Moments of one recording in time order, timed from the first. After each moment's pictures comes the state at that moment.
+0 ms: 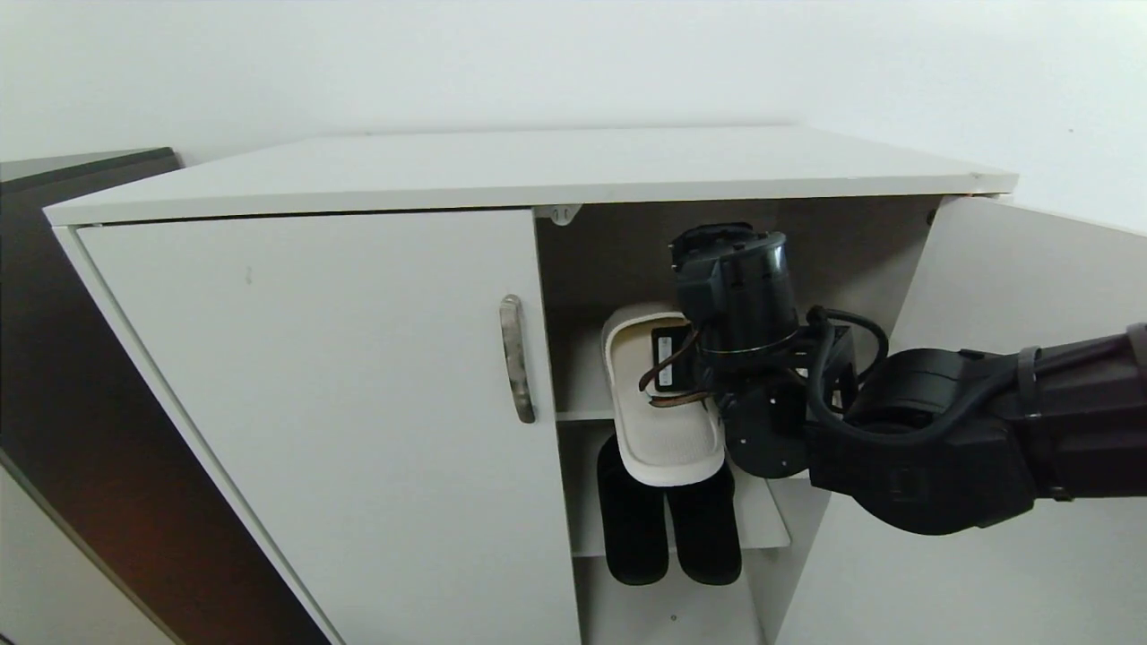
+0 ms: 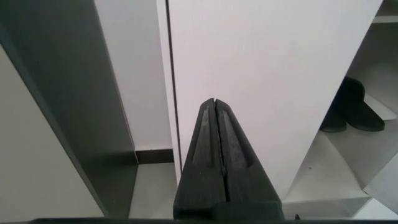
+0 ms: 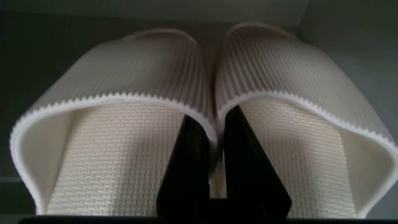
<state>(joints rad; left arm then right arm) 0.00 0.00 0.00 0.00 -0.01 0.00 0.88 1.92 -1.34 -0.31 -0.82 0.20</state>
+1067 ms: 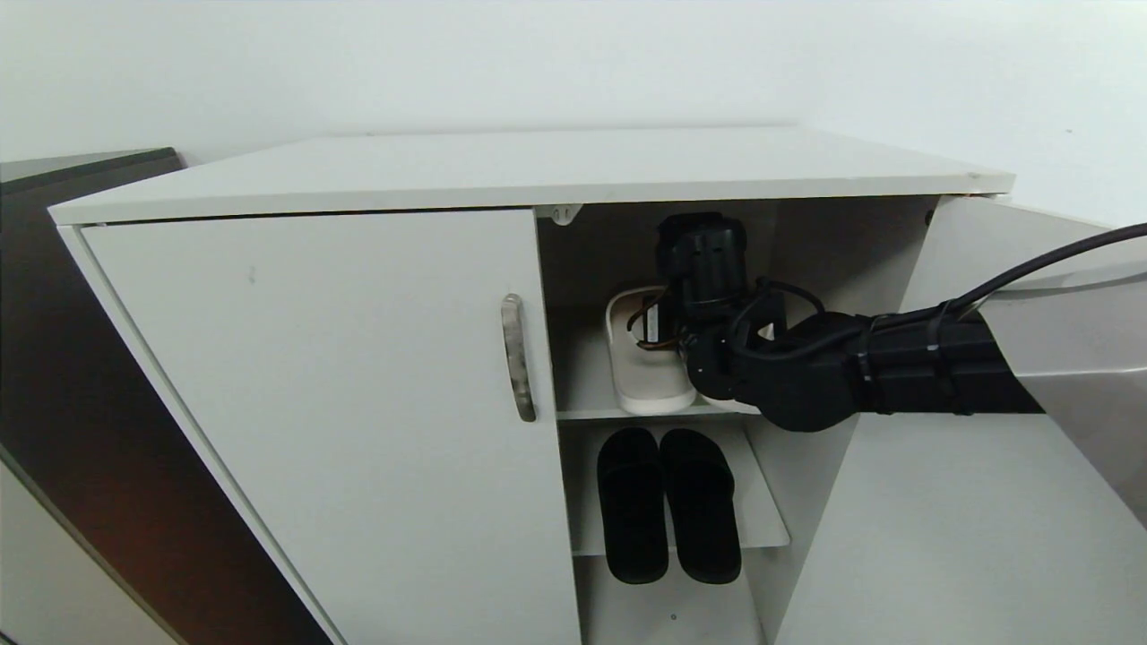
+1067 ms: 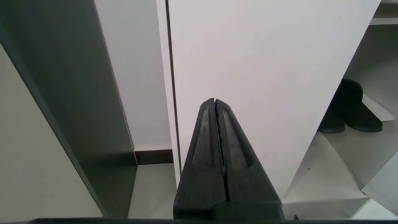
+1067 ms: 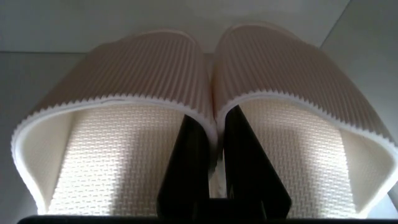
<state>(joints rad) 0.00 0.00 0.00 0.00 -0.01 0.00 0.73 2.16 -1.66 -0.27 -0.72 0.16</state>
